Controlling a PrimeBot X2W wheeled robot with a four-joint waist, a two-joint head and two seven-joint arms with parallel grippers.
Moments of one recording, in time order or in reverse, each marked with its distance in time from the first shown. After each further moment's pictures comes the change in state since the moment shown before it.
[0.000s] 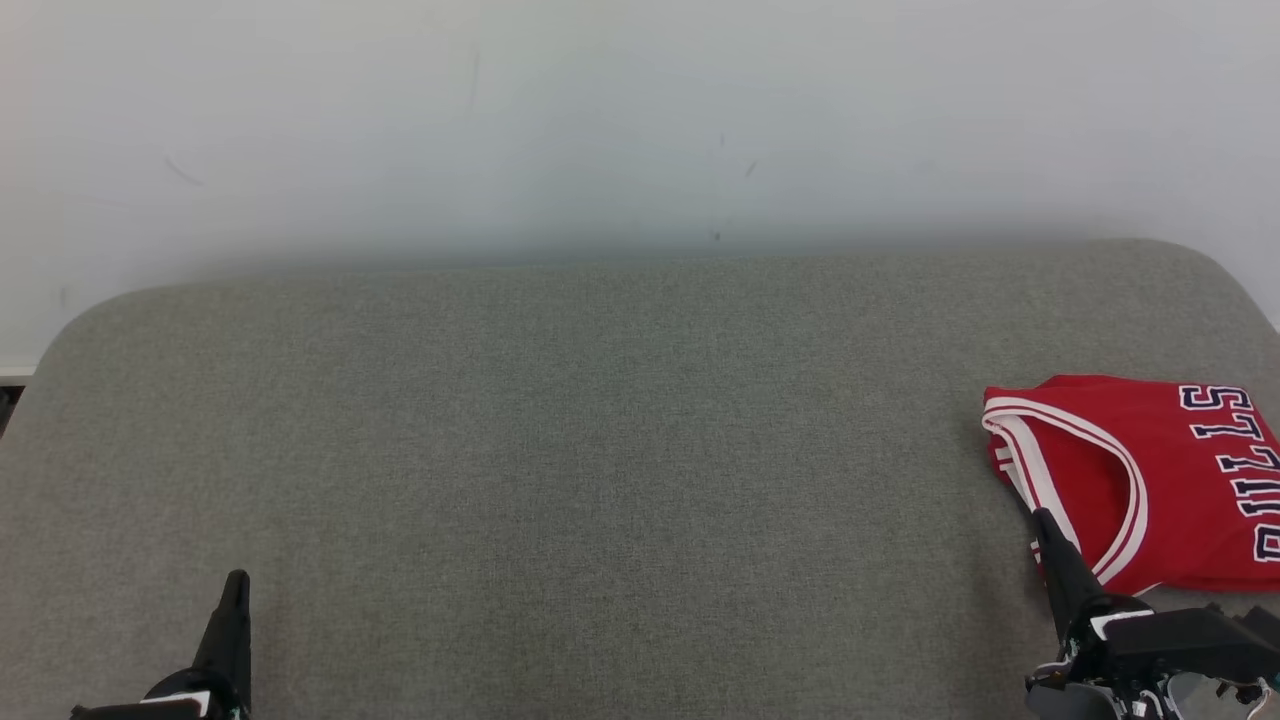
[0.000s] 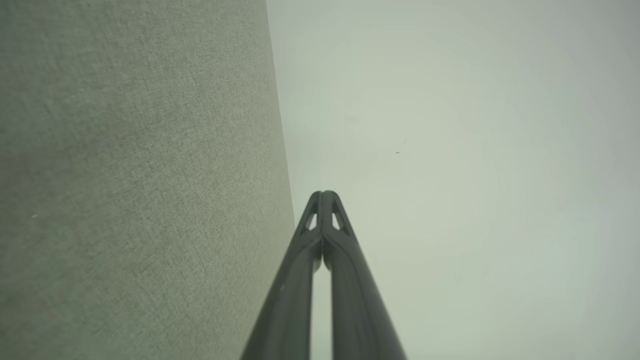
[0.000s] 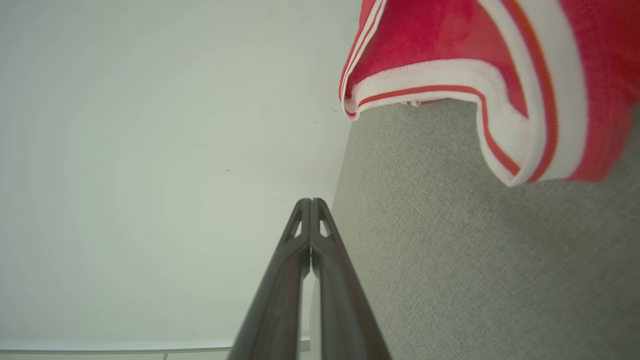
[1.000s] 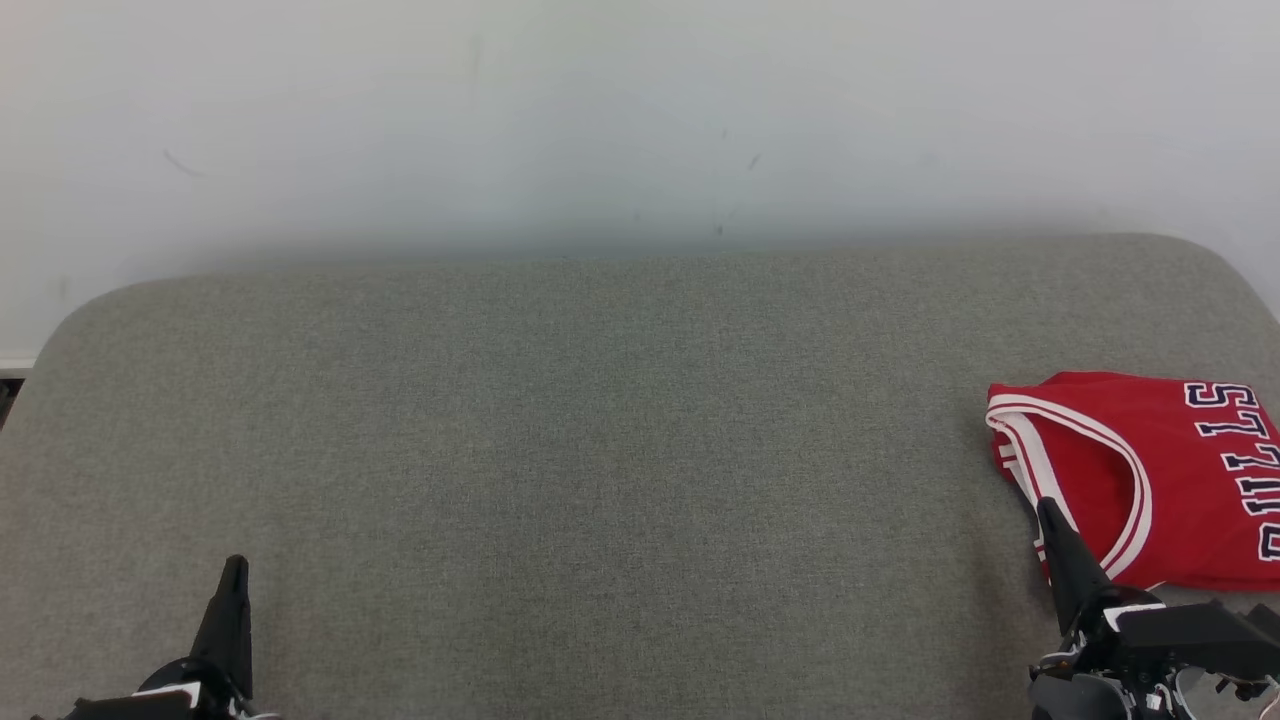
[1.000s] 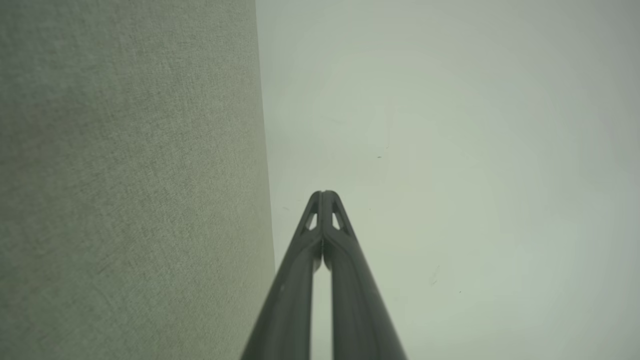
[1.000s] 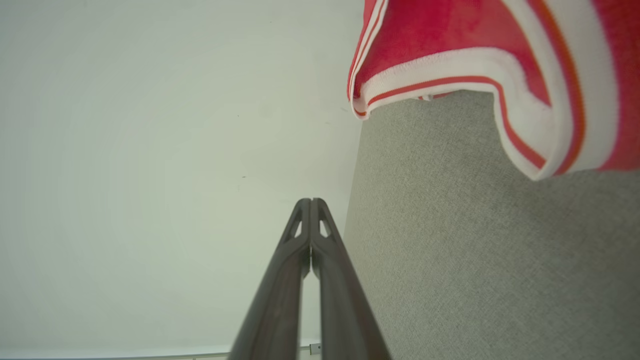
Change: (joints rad) left arm -0.028 -0.010 0.007 0.000 -0.098 -0.017 0.016; right arm -0.005 0.000 -0.006 -0.019 0.095 0.001 0.008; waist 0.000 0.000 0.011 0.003
